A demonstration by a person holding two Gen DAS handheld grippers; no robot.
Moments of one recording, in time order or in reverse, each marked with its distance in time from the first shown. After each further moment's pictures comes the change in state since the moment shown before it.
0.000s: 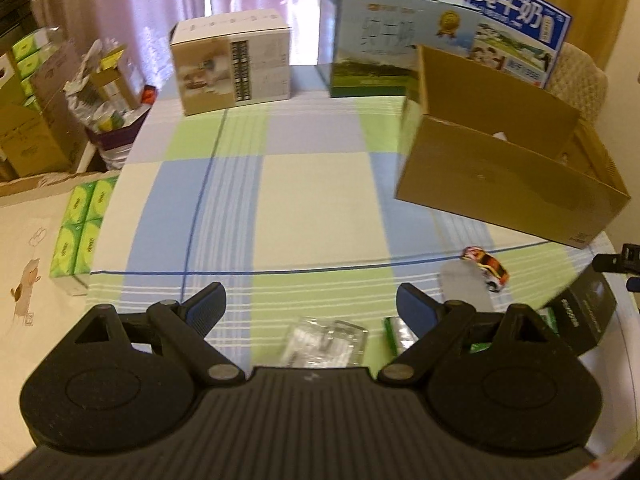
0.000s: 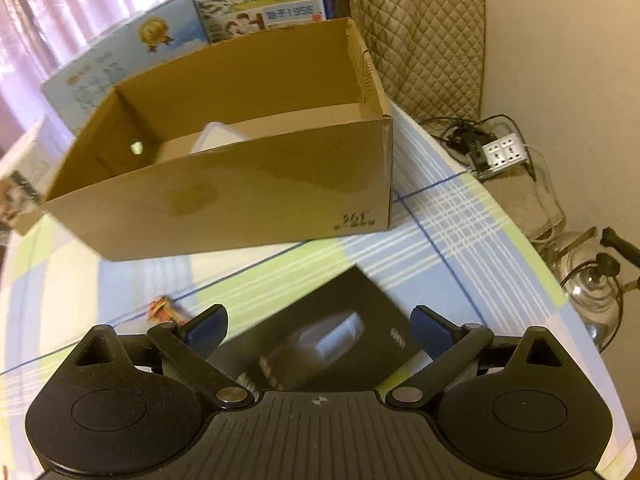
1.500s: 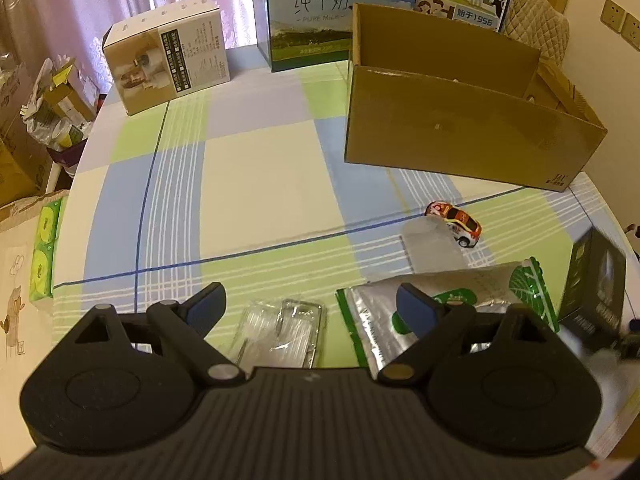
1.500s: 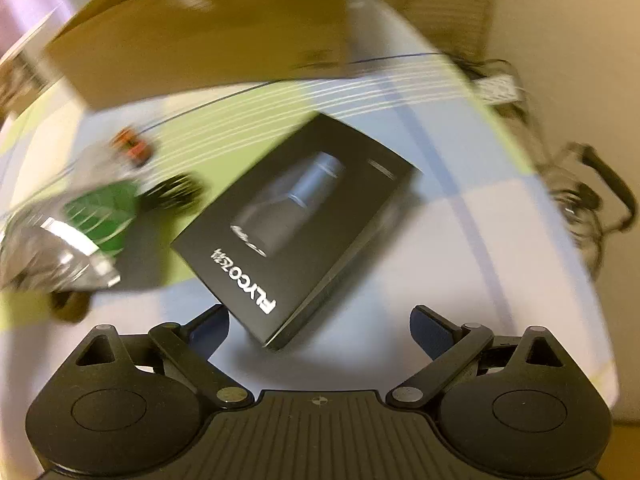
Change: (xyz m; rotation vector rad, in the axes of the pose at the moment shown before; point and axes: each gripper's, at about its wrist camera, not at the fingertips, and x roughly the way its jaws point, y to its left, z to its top) left arm 0.021 -0.040 -0.014 0.150 0.055 -0.056; right arm -0.024 -0.056 -0.100 -0.108 0.172 -0.046
